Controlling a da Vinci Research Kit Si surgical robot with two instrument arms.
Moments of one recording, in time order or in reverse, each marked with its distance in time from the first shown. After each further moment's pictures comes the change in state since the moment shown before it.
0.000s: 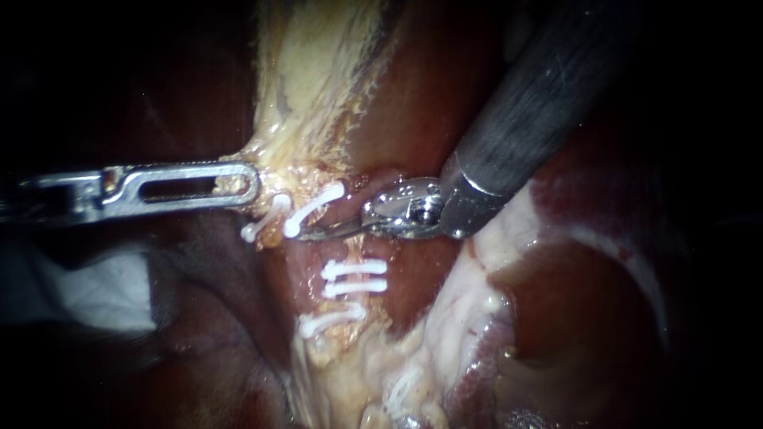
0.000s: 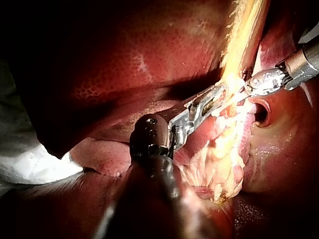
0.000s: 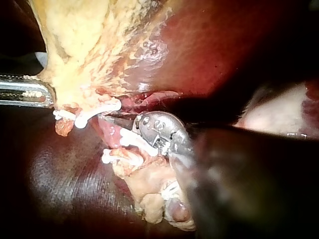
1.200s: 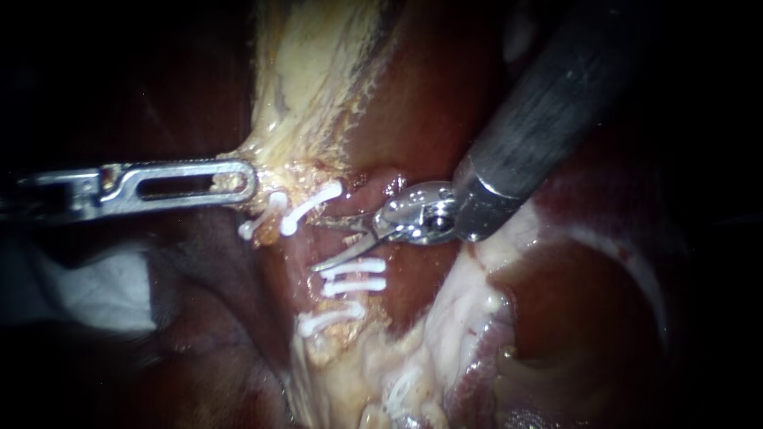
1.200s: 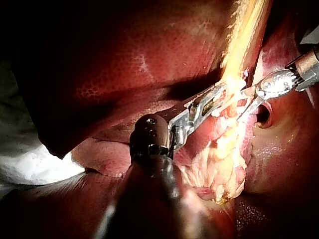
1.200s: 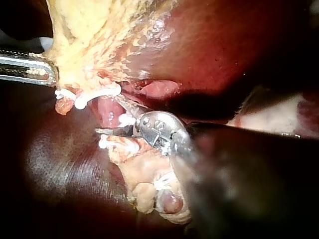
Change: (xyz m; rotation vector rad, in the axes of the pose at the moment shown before) right arm 0.000 -0.003 -0.002 -0.029 0.026 -0.115; left arm 0.000 0.001 0.000 0.004 0.003 0.001
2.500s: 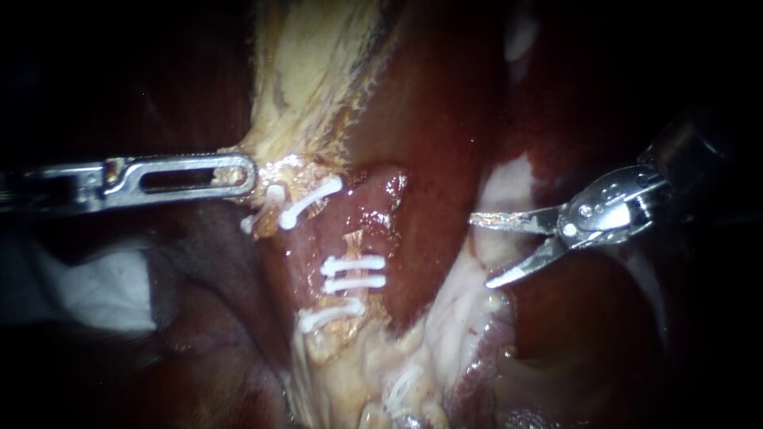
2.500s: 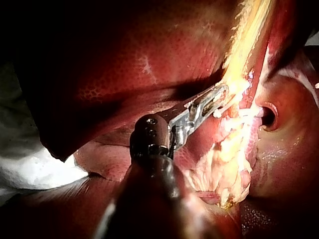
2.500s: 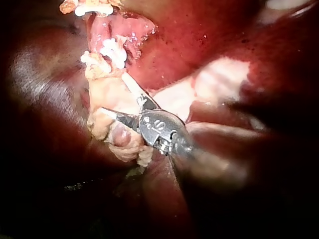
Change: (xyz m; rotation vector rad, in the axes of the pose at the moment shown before) right arm 0.002 -0.008 -0.020 -0.175 0.013 -0.188; left arm 0.000 0.002 0.001 -0.001 -0.003 0.006
